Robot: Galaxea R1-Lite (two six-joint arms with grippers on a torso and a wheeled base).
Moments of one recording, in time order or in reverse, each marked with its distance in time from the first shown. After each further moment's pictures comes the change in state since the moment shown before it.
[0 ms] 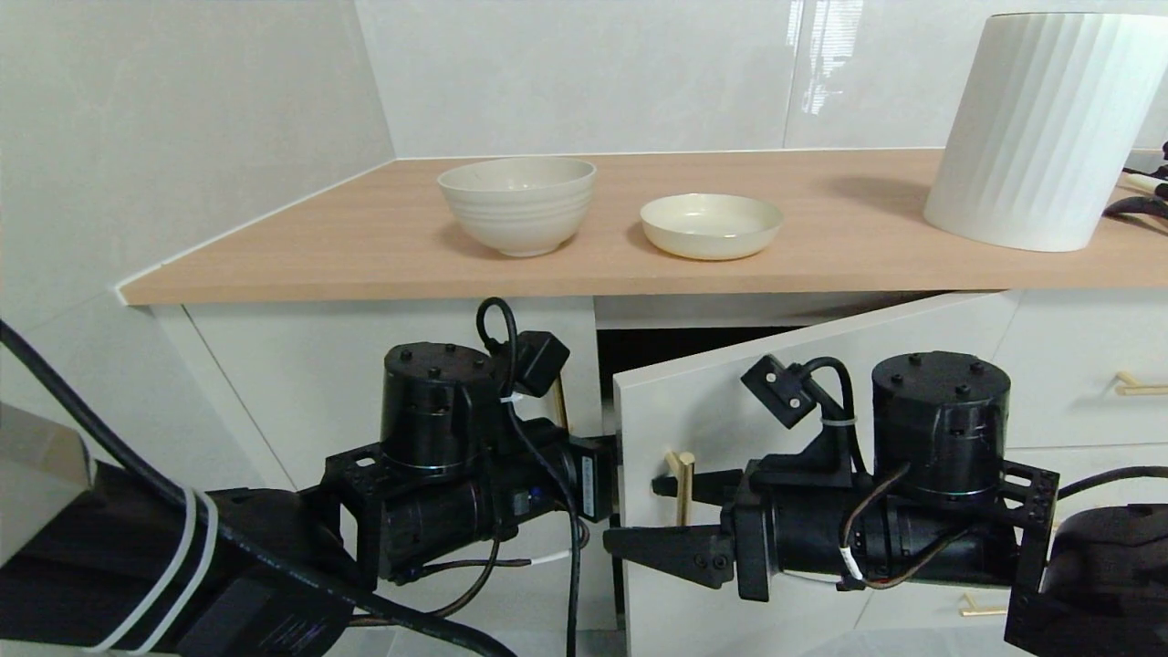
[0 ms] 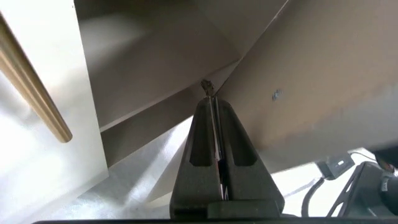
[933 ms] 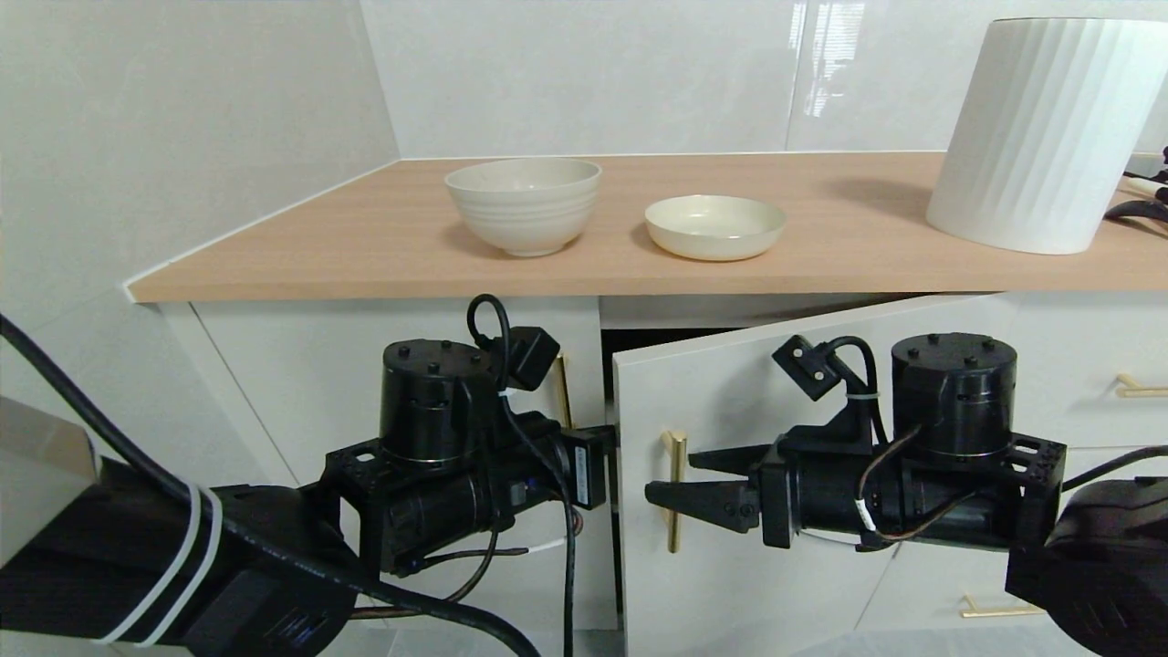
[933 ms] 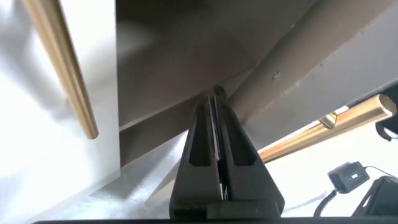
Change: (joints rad) left arm -0.019 0.000 0.000 -0.001 0.015 -0.001; right arm -0.168 0.017 -0.012 0.008 -0.013 -0.039
